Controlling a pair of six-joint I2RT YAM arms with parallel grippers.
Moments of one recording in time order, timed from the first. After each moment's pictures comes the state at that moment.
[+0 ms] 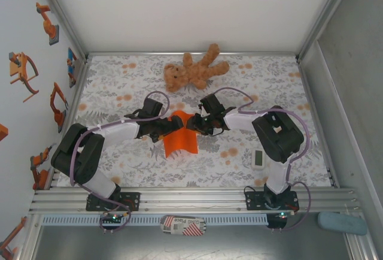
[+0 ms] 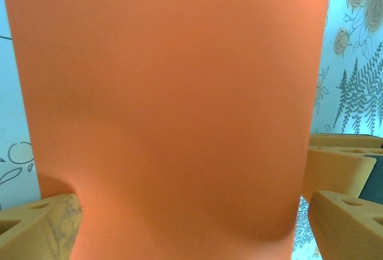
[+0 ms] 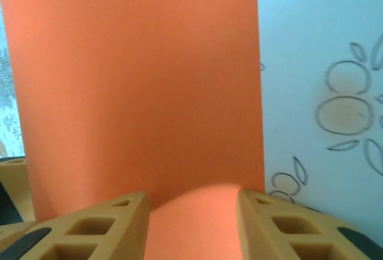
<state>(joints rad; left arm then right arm) -0.58 1.58 0.78 -0.22 0.28 -0.87 0.66 1.89 1.02 -0.10 -0.46 0.87</state>
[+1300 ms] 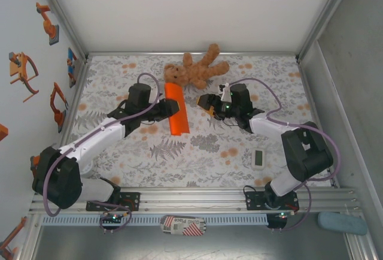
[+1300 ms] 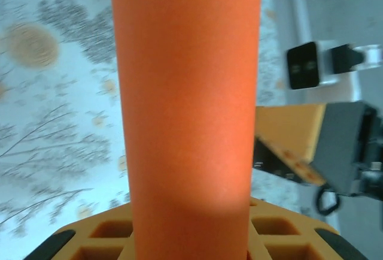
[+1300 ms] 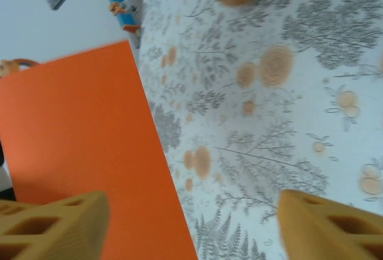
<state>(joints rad) -0.55 1.33 0.89 -0.15 0.44 -0.80 0.46 1.58 0.82 0.29 -0.64 0.97</state>
